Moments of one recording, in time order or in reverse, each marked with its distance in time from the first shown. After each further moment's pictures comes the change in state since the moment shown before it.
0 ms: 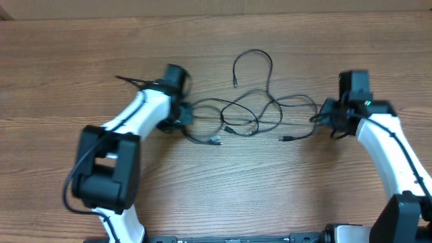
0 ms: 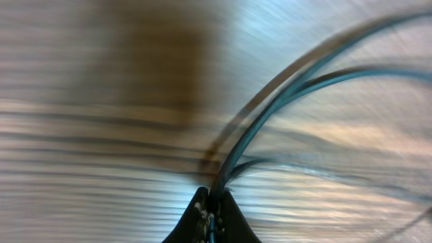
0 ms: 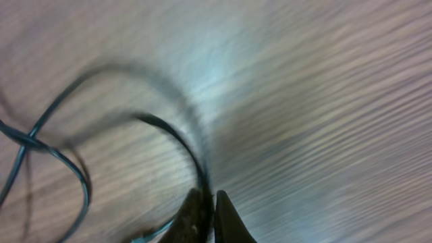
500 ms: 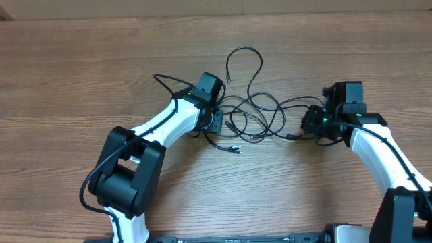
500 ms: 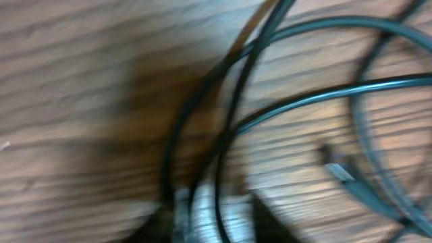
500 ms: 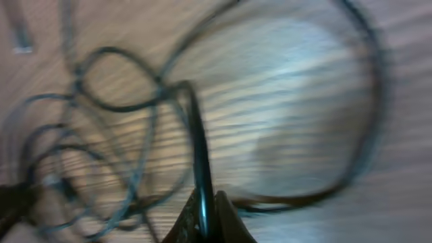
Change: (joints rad) left arm -0.232 0.026 -0.009 0.131 -0.002 0.027; right arm 0.010 0.000 -0.179 0.222 -0.380 -0.045
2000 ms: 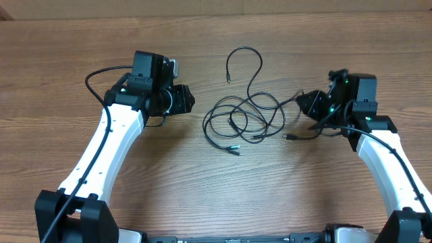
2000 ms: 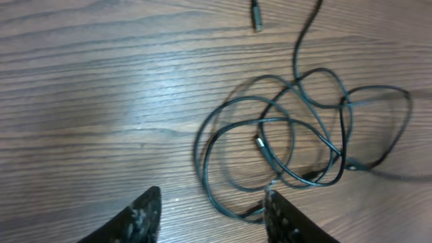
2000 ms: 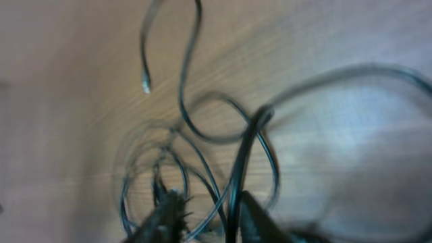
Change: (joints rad) left arm 0.267 -0.375 -0.002 -0.120 0.261 0.008; right arm -0.016 -0.095 0.018 0.108 -0.196 0.042
